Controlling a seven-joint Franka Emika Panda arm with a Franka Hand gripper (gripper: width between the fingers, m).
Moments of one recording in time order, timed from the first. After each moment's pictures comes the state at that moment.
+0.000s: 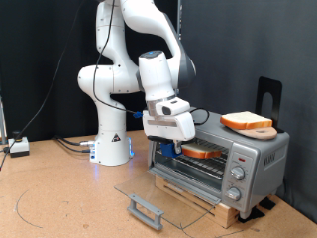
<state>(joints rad) -0.18 -0.31 0.38 -2.81 0.58 2.71 -1.37</state>
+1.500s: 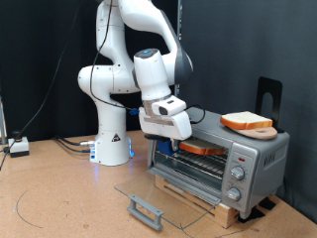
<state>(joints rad) -0.18 -0.35 0.36 -2.82 0.62 2.58 -1.41</state>
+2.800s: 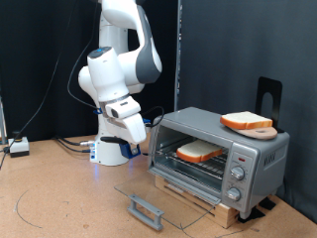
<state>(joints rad) -0.38 -0.35 0.17 -2.77 0.55 2.42 -1.56</state>
